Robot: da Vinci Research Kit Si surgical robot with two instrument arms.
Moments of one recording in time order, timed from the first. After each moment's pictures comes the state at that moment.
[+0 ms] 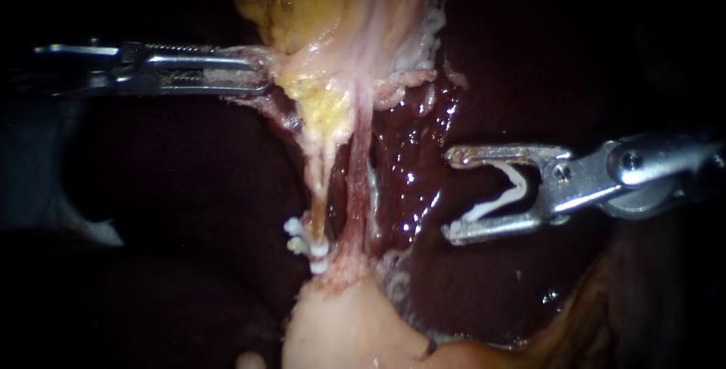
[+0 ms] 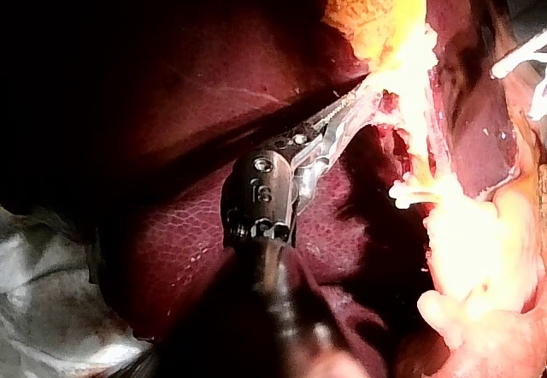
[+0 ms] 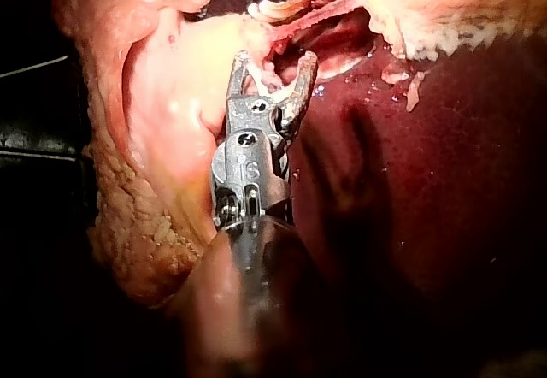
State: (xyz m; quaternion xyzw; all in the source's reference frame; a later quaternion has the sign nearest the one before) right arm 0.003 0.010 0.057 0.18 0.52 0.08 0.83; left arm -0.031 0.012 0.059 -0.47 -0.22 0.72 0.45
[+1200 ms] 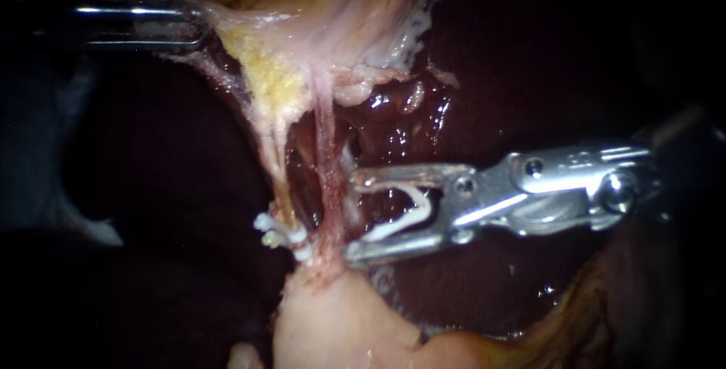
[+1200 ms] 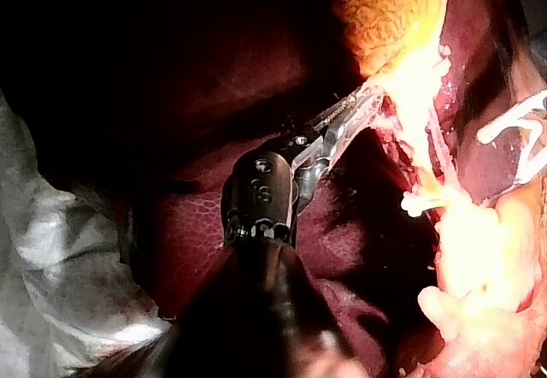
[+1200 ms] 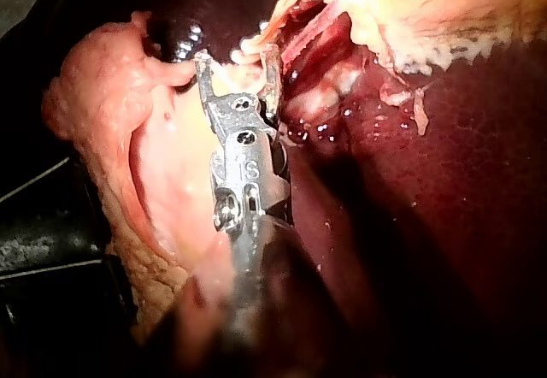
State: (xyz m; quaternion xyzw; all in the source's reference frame) right arm 0.014 0.010 0.056 0.27 0.55 0.15 0.78; left arm -0.025 0.015 0.053 -0.48 -0.21 0.71 0.48
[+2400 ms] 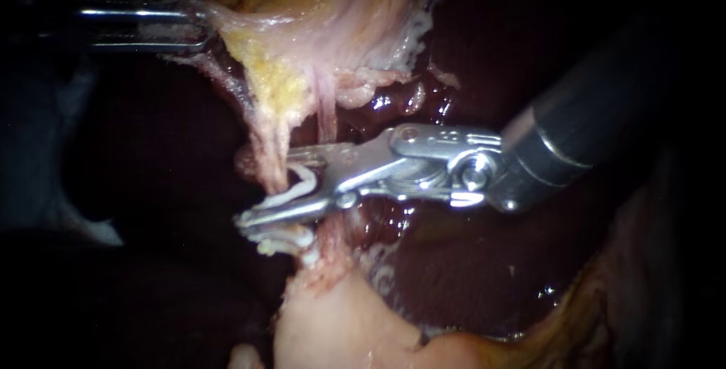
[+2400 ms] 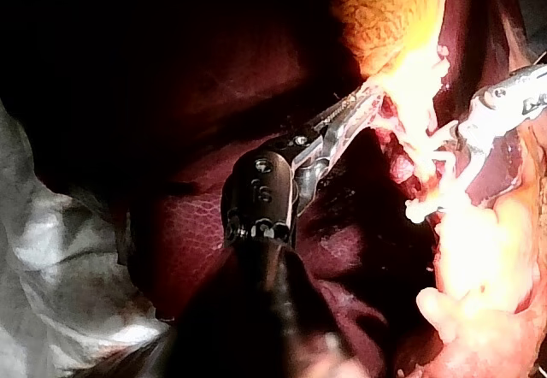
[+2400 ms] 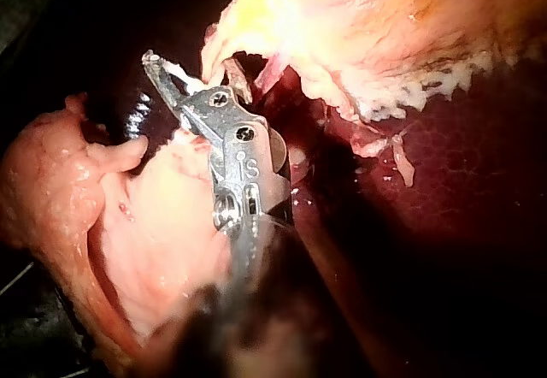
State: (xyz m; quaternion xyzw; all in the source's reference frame) right arm 0.025 0.011 0.065 0.34 0.61 0.15 0.70; left arm -0.025 0.015 0.053 -0.48 -0.21 0.71 0.48
